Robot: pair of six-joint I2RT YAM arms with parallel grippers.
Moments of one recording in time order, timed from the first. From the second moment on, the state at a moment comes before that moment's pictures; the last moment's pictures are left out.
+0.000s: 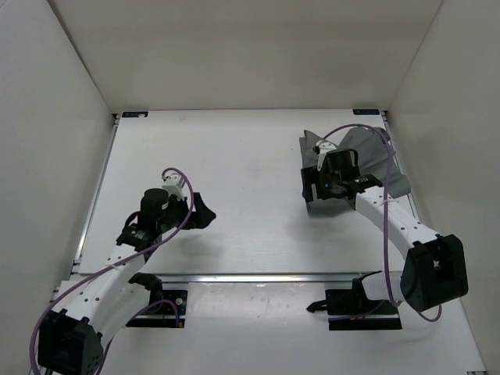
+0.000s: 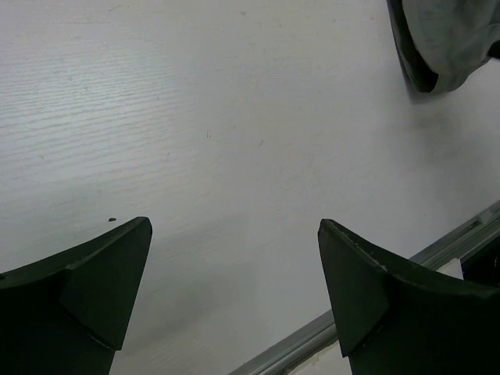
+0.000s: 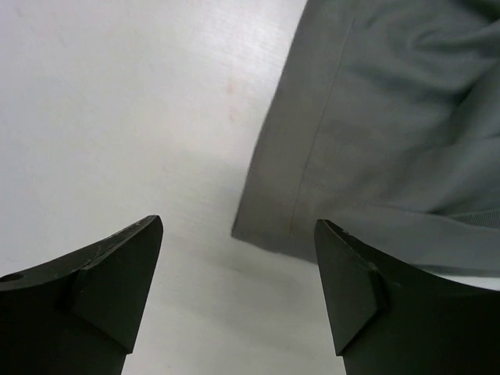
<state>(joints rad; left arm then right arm) -0.32 0.81 0.46 -0.22 0.27 -0.41 0.31 1.30 0.94 -0.42 -0.06 0.07</state>
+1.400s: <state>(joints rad) -0.27 0.60 0.27 0.03 0.40 -0.49 0.43 1.55 0.87 -0.41 0.14 -0.34</state>
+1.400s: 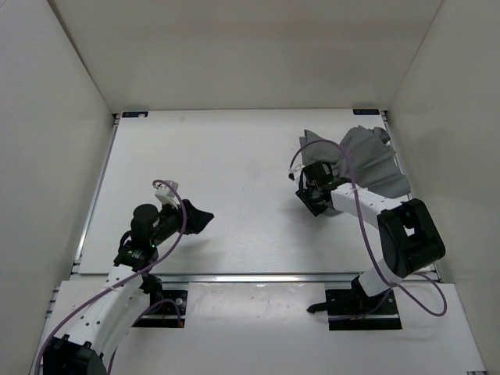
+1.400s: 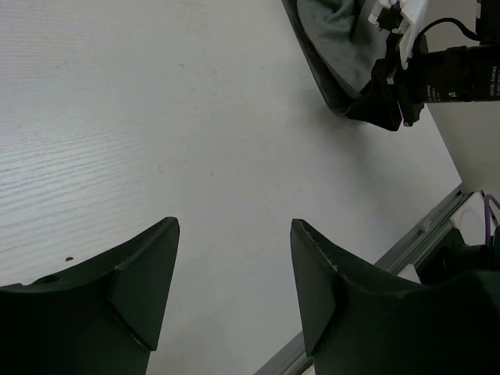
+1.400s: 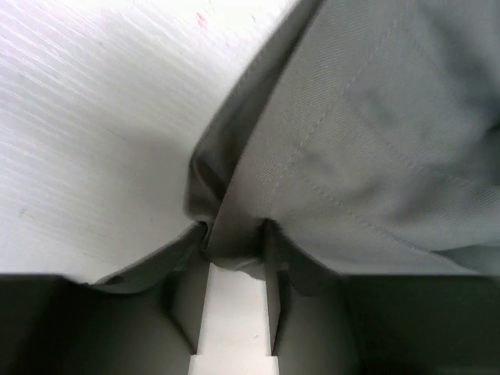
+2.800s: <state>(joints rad) -0.32 0.93 0.47 0.21 0.33 -0.52 0.09 1.26 0.98 -0.74 -0.24 0.10</state>
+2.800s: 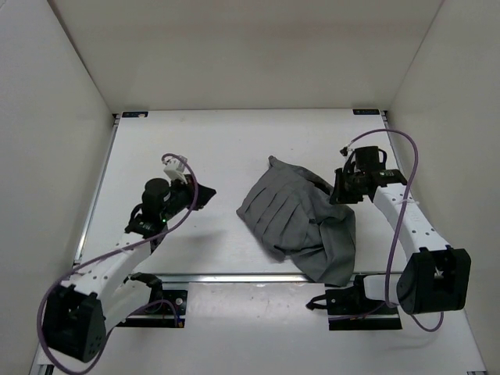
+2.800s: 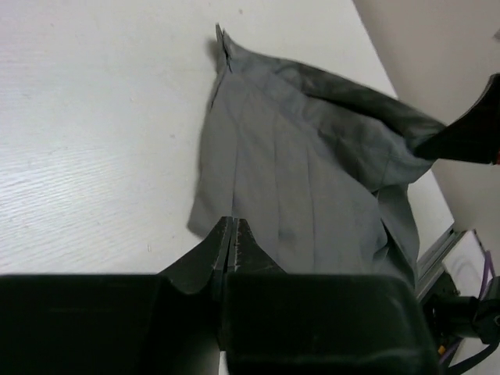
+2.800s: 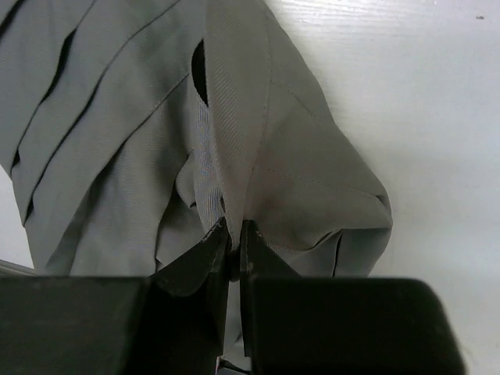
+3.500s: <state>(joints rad) -0.50 2.04 1.41 0.22 0.30 -0.50 0.13 1.25 0.91 -0.69 -0.24 0.11</state>
